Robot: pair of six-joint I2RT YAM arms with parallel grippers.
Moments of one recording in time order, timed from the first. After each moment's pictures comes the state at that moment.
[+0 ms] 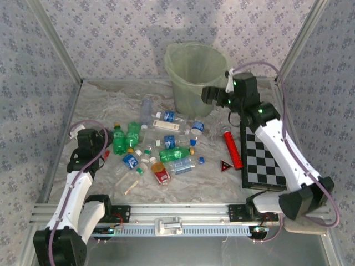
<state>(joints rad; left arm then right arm) 0.03 0.81 0.54 -0.39 -0.24 -0.61 0.40 1.28 1.36 -0.58 -0.02 0.37</state>
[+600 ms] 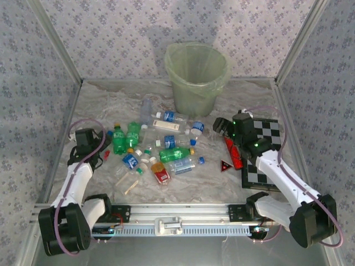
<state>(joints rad) 0.13 0.99 0.51 -0.29 -0.14 -0.59 0.38 1.06 0.77 -0.35 0.16 0.69</state>
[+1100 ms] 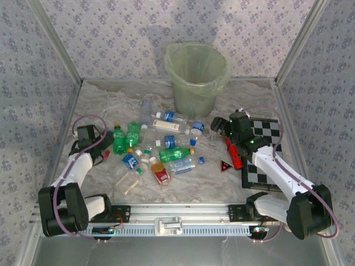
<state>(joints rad) 0.14 1.16 0.56 -0.29 -0.06 -0.56 0.38 1.13 0.77 -0.31 0.15 0.71</state>
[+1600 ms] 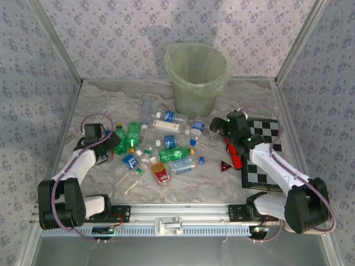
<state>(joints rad) 0.05 1.21 0.59 -0.34 -0.05 -0.55 0.39 1.19 0.78 -0.31 0.16 0.72</state>
